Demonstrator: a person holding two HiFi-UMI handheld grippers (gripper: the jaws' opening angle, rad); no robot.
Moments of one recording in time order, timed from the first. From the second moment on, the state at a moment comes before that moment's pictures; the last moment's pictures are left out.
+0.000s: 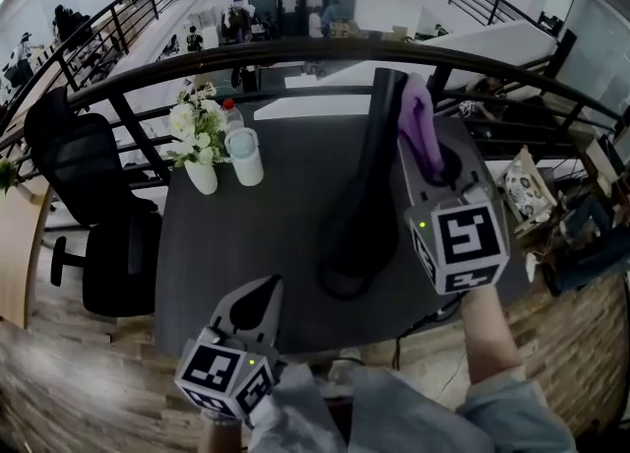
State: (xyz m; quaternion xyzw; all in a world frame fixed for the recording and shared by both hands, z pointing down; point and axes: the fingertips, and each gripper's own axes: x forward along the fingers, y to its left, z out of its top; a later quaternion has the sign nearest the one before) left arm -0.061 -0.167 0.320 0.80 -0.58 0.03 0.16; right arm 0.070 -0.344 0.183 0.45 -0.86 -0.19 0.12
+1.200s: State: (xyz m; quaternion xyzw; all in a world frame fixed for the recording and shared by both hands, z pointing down) left arm -0.061 -0.176 0.319 0.81 -0.57 0.02 0.16; right arm 0.040 -0.265 0.243 0.34 -0.86 -0.31 0.23
